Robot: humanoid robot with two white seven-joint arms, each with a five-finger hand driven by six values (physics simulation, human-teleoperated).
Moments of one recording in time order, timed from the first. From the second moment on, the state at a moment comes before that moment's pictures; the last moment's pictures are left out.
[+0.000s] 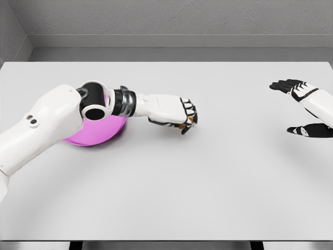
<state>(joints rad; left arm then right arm) -0.99 0.39 -1.12 -1.24 -0.54 -0.61 -0.40 -0.02 -0.63 -0.22 -1.68 0.24 -0.61 0.55</state>
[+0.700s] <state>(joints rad) -0.99 0.53 -1.08 -1.30 -0.52 -0.61 -0.40 -0.02 -0.63 -0.22 -1.68 0.24 -0.61 0.55</state>
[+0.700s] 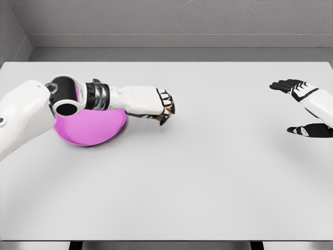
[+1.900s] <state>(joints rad) -0.92 0.83 -0.98 -1.32 -0.46 -0.61 -0.40 -0.02 -0.63 -0.22 -1.68 0.24 -0.61 0.55</state>
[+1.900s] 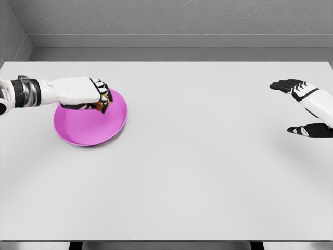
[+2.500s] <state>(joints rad) -0.83 1.00 -0.86 -1.26 -0.34 -0.61 -0.39 -0.01 -0.63 -0.22 -1.68 0.24 -0.61 0.55</state>
